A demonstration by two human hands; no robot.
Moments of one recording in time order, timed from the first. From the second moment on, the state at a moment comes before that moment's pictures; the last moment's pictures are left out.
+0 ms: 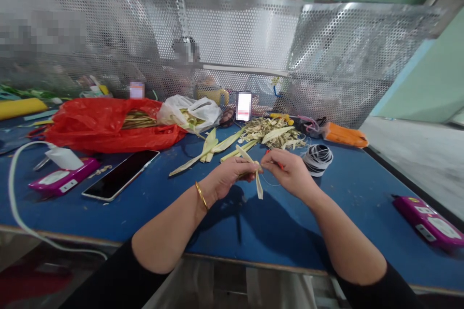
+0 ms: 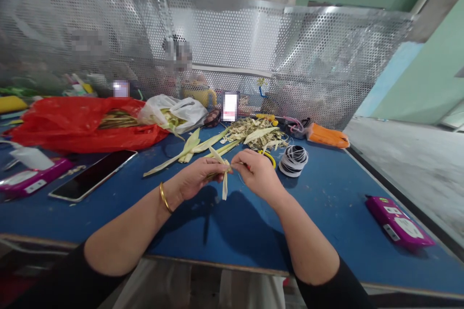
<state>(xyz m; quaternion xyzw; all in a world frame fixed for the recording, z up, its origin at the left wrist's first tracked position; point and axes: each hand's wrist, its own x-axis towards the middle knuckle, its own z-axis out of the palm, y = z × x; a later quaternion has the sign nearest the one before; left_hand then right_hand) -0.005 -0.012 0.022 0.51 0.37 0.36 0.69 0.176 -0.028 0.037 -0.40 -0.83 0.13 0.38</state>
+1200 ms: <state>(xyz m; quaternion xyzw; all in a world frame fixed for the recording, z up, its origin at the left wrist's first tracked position) 0.003 -0.017 0.015 0.71 0.44 0.42 0.34 0.170 -0.024 0.028 -0.50 -0.57 0.50 0.41</state>
